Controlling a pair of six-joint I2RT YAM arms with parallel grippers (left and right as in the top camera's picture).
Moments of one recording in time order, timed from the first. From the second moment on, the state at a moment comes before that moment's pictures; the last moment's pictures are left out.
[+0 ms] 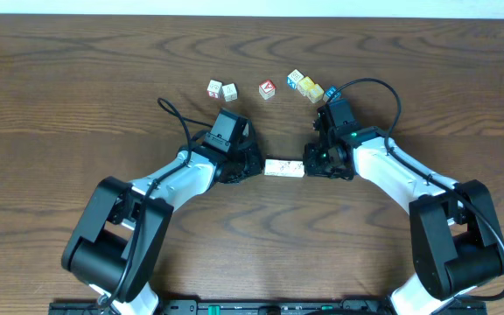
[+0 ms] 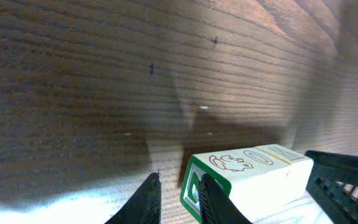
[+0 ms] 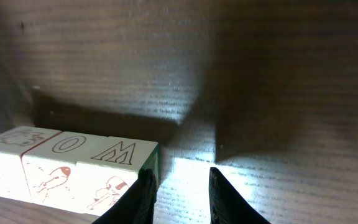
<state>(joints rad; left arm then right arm) -0.48 1.80 0.94 -0.20 0.36 -0.78 0.35 1.79 1.04 -0.55 -0.19 0.43</state>
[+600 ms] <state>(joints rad) -0.49 1.74 0.94 -0.26 0.28 -0.75 0.35 1.79 1.10 -0.67 -0.17 0.43</state>
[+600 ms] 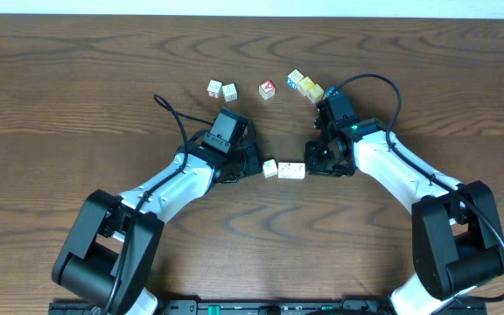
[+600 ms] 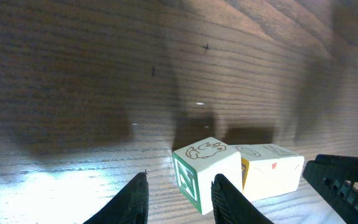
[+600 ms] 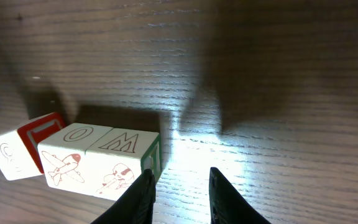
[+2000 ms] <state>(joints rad) -0.28 1.39 0.95 -0.75 0.00 -0.69 0.67 1.32 1.20 -1.31 0.04 0.54</state>
